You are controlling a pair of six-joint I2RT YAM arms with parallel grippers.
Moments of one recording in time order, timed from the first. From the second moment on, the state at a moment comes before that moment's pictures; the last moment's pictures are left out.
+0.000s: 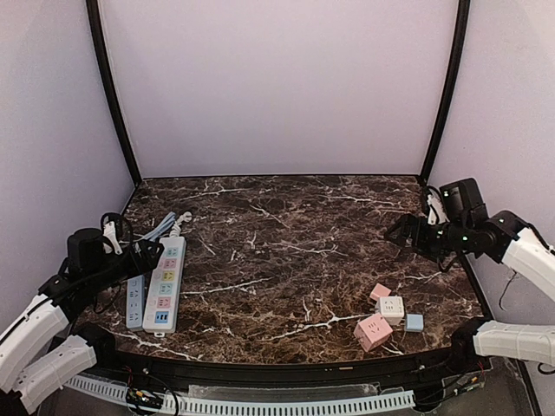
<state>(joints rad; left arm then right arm) -0.27 0.52 0.34 -0.30 0.07 -0.55 0.42 0.89 0.78 -0.68 -0.14 0.63</state>
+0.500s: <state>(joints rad) -0.35 0.62 0.34 -0.29 0.00 -0.55 0.52 0.90 0.72 -0.78 -0.18 0.72</state>
